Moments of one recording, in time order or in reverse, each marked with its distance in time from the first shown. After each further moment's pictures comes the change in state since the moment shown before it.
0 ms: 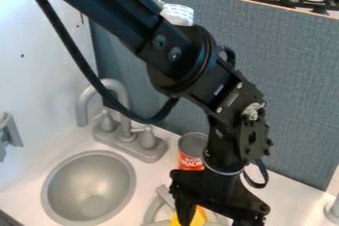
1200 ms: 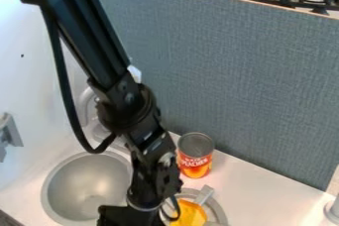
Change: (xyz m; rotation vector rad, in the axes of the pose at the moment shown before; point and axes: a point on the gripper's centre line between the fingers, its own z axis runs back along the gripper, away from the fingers) arm -0.031 0.085 -0.081 0.100 0.139 0.092
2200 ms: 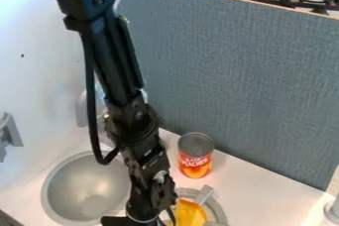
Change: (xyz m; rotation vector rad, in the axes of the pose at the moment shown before) arm 0.018 0.003 -0.036 -0.014 -0.015 0.023
